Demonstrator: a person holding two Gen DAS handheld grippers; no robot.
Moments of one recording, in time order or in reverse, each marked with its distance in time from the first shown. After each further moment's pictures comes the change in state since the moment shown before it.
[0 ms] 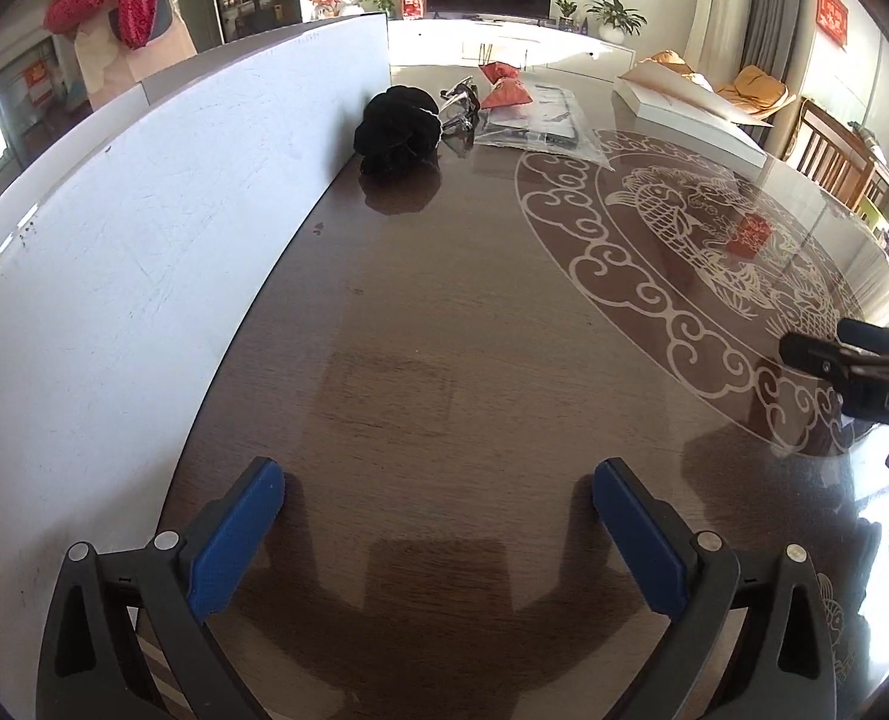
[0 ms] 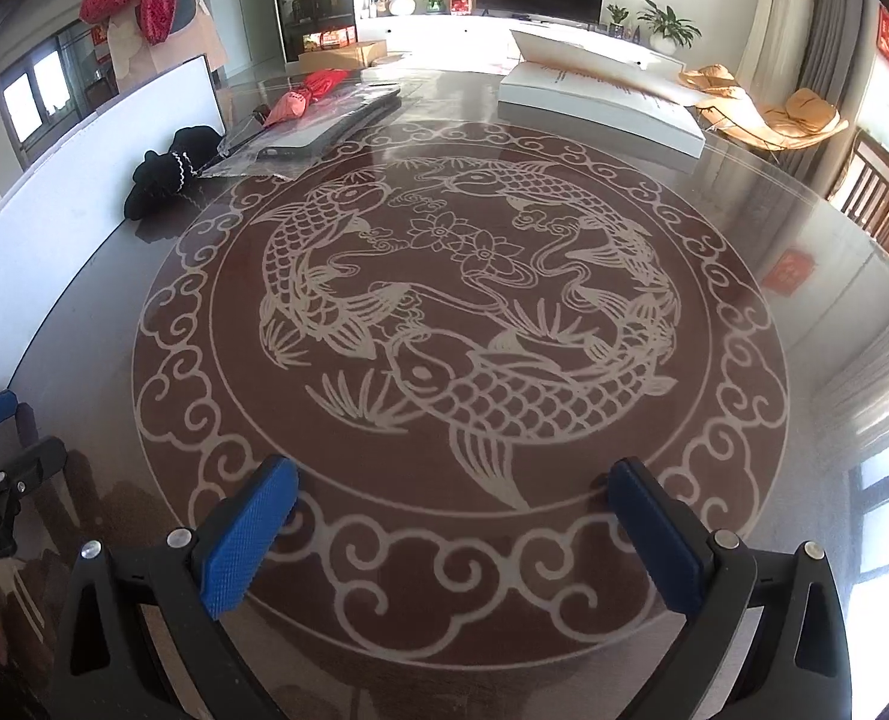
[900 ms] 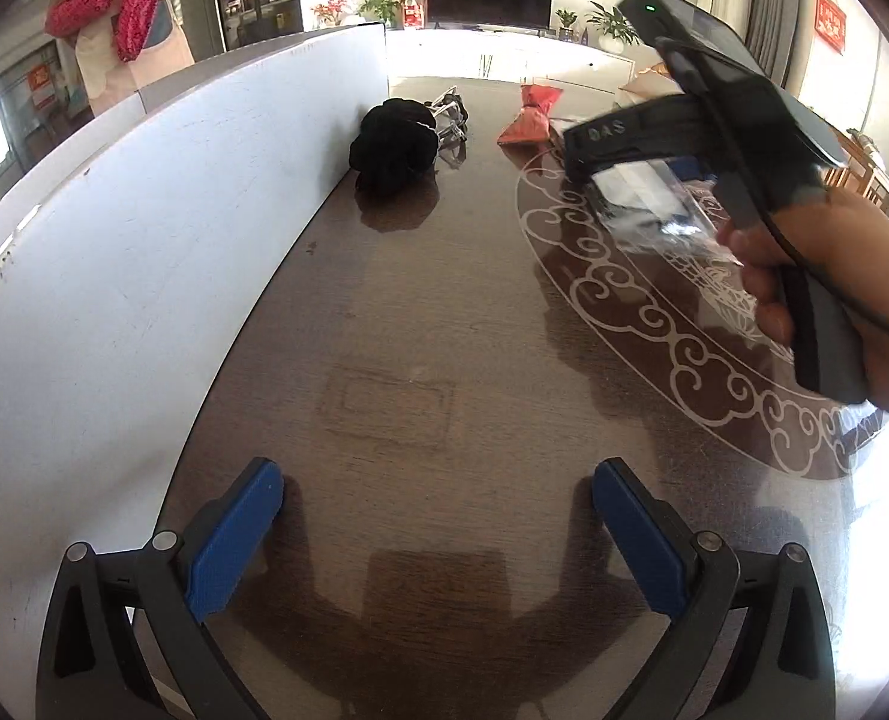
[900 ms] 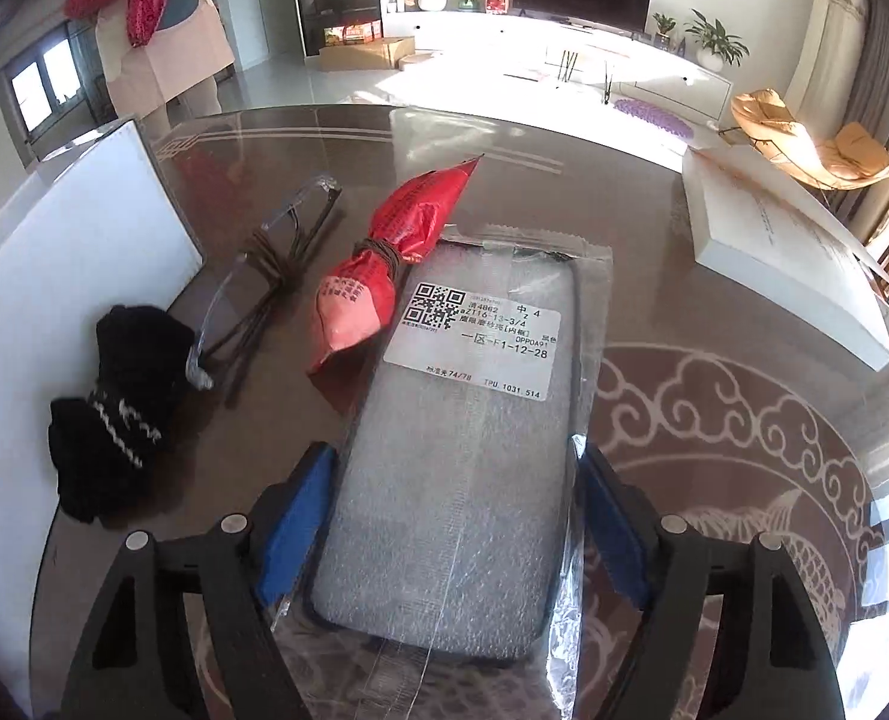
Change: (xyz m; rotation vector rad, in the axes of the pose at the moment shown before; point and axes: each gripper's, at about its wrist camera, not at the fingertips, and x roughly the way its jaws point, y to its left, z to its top) left arm 0.003 -0.004 0.006 -0.001 -0.026 -0.004; right arm 0.086 0.073 0.121 -0.052 -0.025 0.006
